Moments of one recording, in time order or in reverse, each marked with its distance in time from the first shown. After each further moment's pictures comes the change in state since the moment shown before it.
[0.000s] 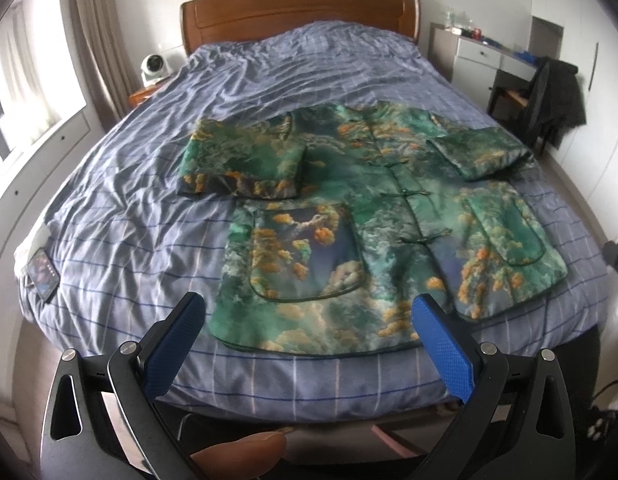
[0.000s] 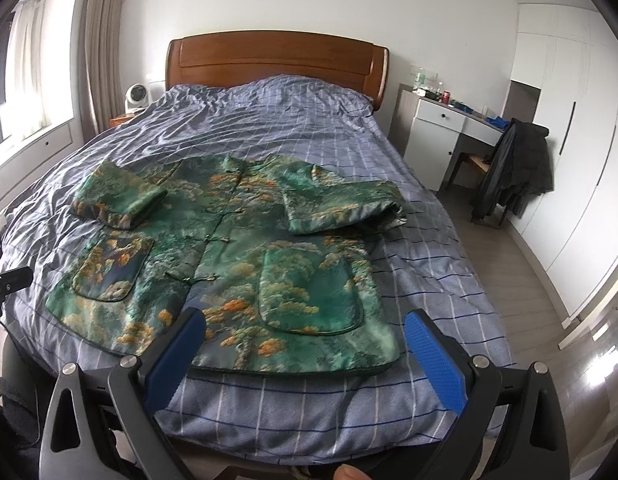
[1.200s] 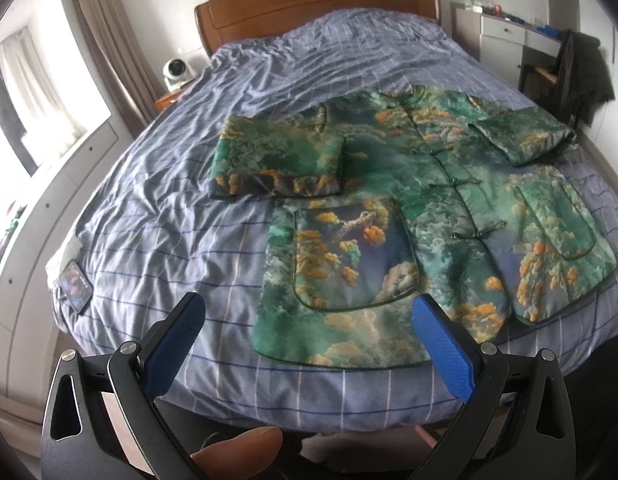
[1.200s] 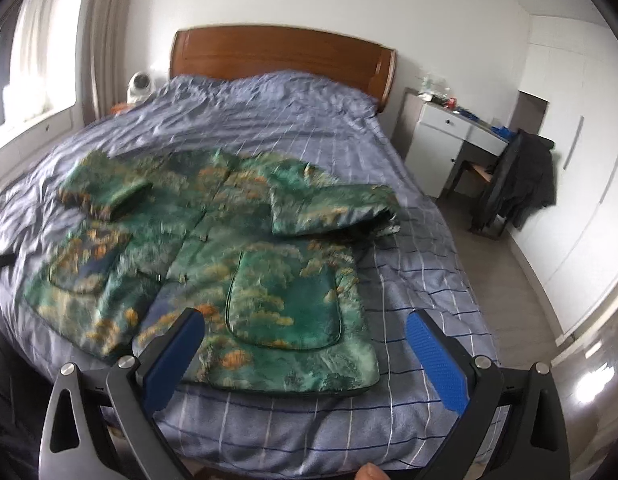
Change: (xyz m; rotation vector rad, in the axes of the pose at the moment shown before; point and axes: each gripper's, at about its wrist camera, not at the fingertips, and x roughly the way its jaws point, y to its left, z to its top) left arm 0.026 0.016 0.010 0.043 0.009 0.142; right arm 0.037 -0.022 0.009 -0.077 0.028 0.003
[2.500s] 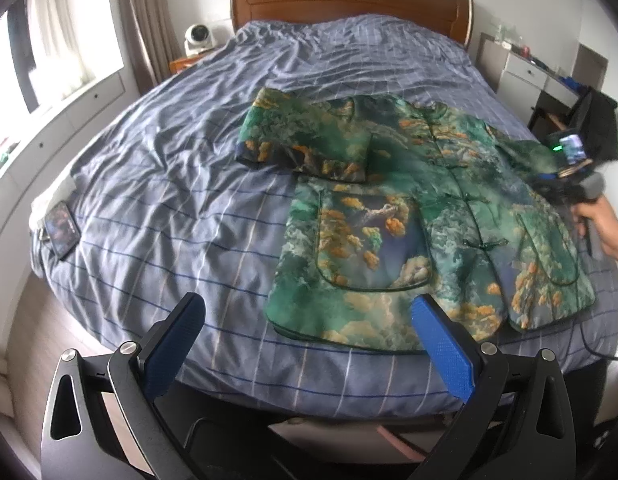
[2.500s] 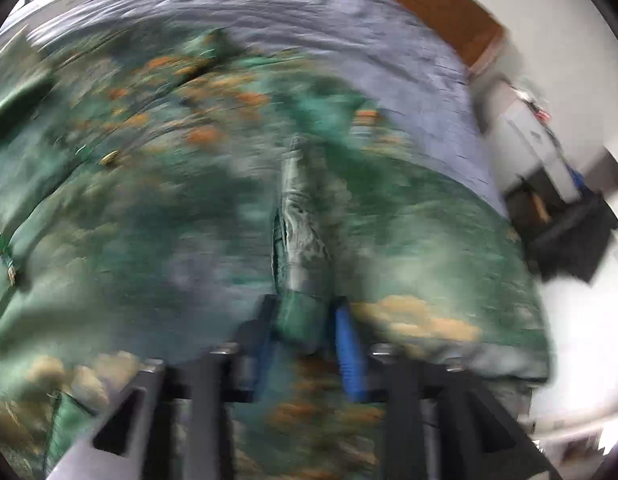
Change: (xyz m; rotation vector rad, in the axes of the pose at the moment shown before) left arm 0.001 0.054 -0.024 -0.198 0.047 -0.091; right arm 0.313 0.005 0.107 -0.302 0.242 0.017
